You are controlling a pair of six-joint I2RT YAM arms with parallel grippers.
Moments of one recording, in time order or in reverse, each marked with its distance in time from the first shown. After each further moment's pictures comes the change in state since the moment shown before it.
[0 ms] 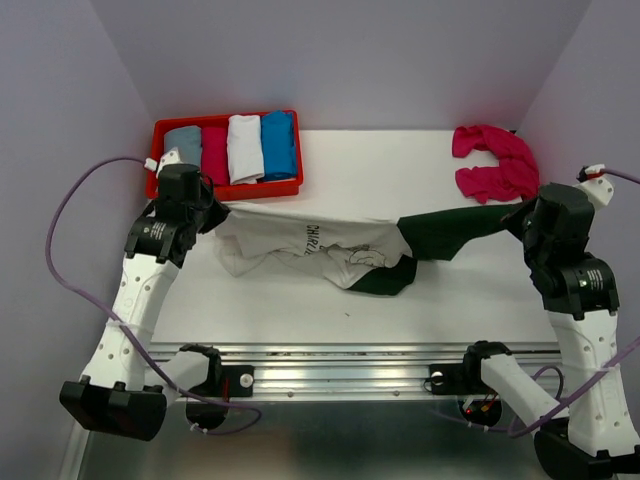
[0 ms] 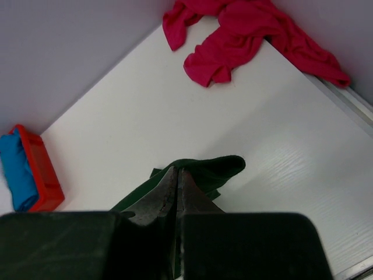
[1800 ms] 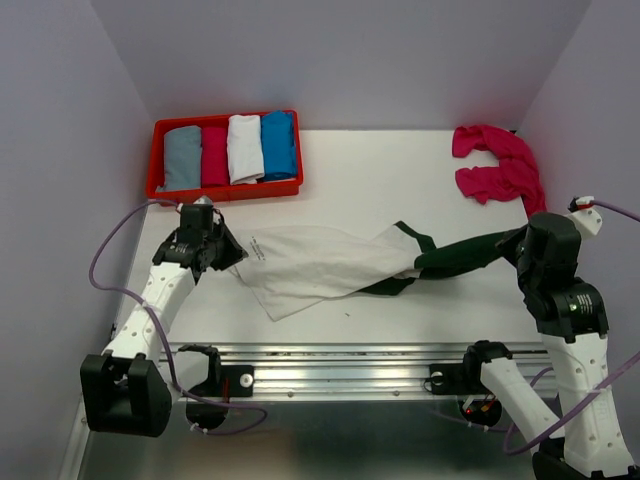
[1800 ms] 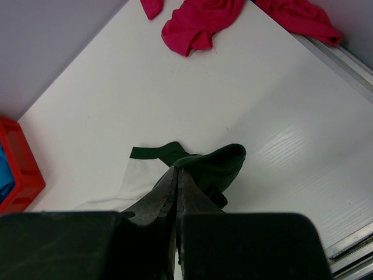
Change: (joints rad) left arm 0.084 0.014 -0.412 0.194 0.257 0.049; right arm 0.000 -0.134 -0.183 -0.021 0.000 0.055
